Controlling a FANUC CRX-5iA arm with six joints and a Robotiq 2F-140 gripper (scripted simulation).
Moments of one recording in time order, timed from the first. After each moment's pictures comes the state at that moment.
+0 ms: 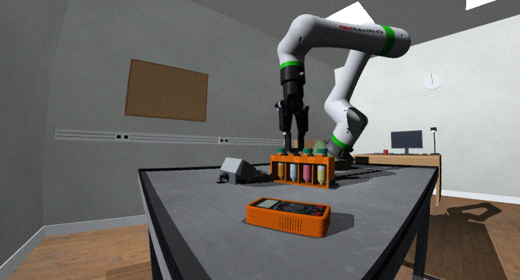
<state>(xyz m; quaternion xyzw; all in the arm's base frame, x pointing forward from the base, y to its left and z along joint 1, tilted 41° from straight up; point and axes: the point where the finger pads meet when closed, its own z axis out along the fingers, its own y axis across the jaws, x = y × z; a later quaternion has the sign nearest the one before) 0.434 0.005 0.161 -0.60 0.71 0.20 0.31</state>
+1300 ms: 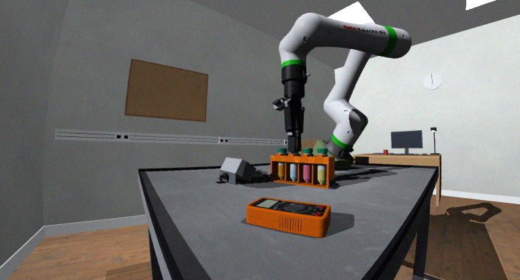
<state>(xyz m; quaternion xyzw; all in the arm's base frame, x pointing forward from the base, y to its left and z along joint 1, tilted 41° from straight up) 0.434 0.005 0.162 -0.74 0.58 0.12 0.32</state>
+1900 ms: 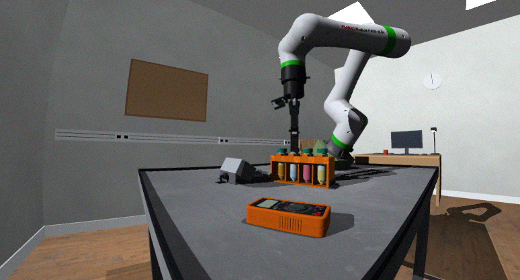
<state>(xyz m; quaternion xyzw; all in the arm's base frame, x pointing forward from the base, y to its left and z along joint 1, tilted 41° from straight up) 0.434 0.005 0.162 -0.85 0.39 0.05 0.35</state>
